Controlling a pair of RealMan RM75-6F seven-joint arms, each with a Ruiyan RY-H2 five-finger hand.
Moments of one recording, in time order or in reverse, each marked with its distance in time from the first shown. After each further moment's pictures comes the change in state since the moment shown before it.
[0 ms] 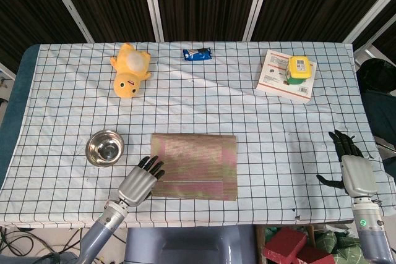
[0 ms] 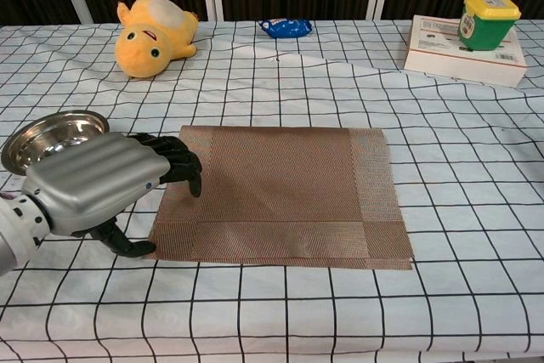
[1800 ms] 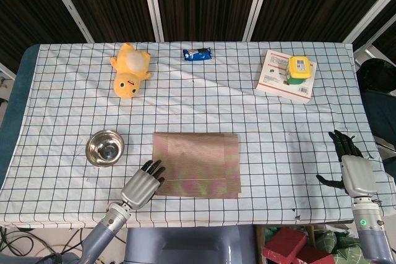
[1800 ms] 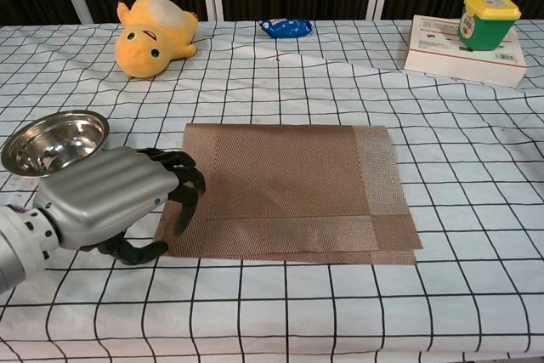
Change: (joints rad) left arm -0.007 -0.016 0.012 0.009 -0.014 -0.027 0.004; right arm 0.001 0.004 0.001 -0.008 0.006 -0.006 0.007
